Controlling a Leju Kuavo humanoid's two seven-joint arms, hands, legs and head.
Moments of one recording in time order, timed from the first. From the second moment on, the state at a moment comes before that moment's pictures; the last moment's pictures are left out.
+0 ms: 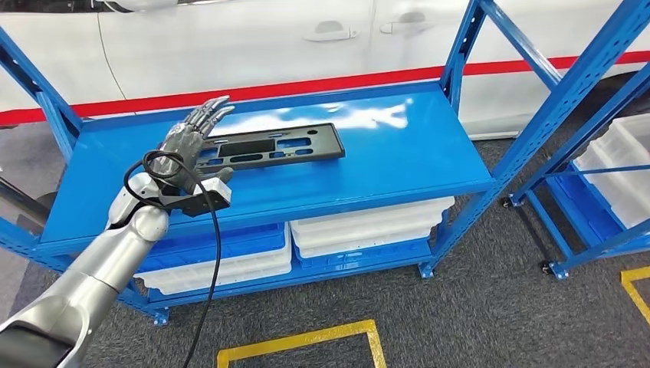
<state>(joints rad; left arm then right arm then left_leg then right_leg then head) -0.74 0.12 -0.58 -0.98 -0.62 0.42 -0.55 -0.18 0.07 -0.96 -0.18 0.97 0.12 0.10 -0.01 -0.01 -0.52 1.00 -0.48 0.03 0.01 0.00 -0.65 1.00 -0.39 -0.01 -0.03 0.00</state>
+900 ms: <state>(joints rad) -0.73 0.15 -0.55 -0.94 -0.49 0.22 -0.55 -0.17 0.06 -0.97 -0.18 0.97 0.14 0.09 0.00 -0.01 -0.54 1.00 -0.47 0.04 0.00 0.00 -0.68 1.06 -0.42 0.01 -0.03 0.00</state>
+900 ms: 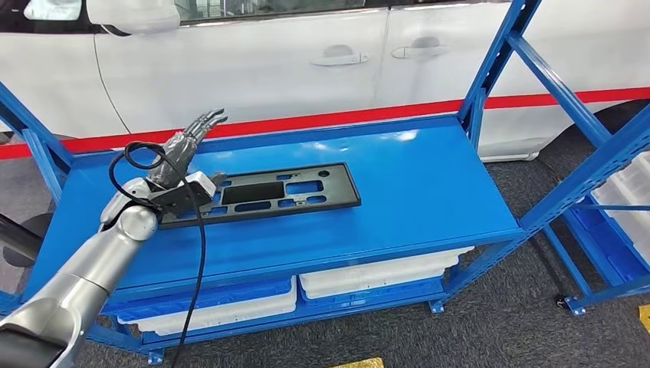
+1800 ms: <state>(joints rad) -0.65 0.23 -0.56 -1.06 -0.40 0.07 -0.69 -0.17 0.06 -0.97 -0.18 0.98 0.15 0.09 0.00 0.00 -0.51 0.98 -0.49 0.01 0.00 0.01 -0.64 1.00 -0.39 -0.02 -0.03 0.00</state>
